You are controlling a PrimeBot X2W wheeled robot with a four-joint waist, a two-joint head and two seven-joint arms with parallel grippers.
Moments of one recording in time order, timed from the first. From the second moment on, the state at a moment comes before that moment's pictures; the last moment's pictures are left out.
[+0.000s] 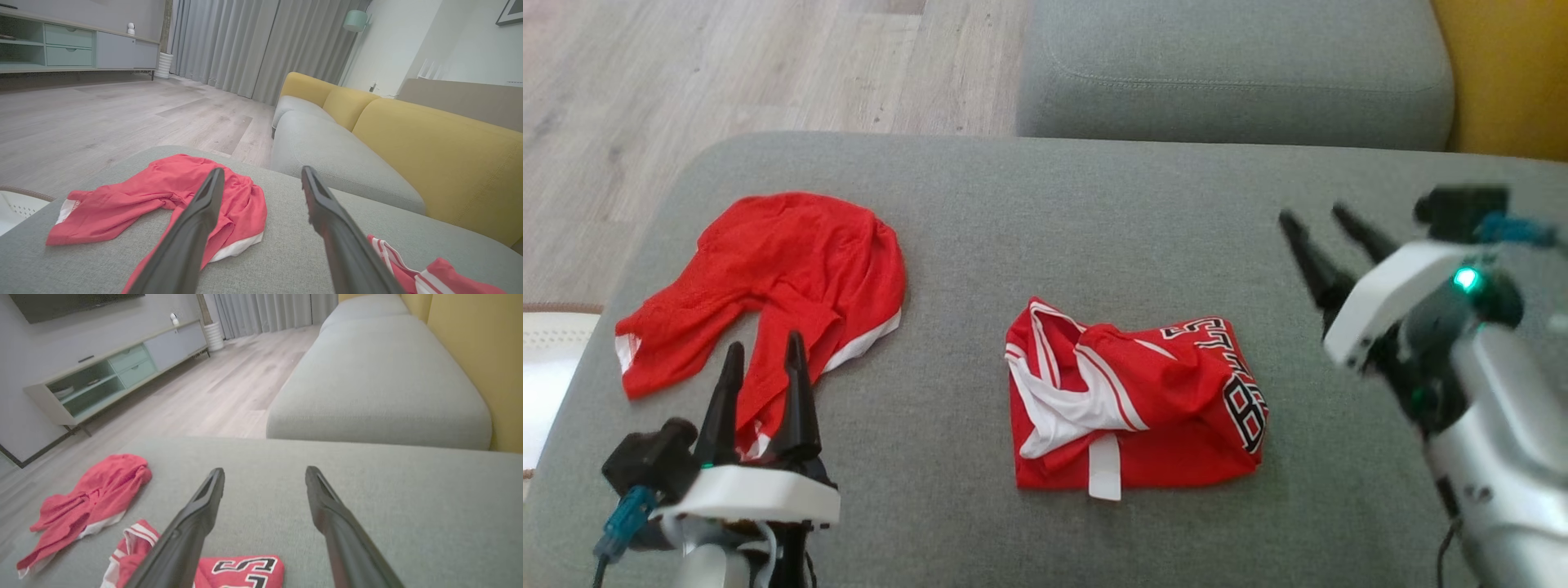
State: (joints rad) left arm 0.00 0.05 -0.05 0.16 -0.34 -0.04 -0.26; right arm -0.48 -0.30 0.30 0.43 0.61 0.12 0.26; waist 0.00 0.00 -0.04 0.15
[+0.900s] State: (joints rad) left arm 0.00 0.05 -0.05 0.16 -0.35 -0.03 -0.26; right arm -0.32 -0.07 0.72 0.58 0.73 0.12 0.40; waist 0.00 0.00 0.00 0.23
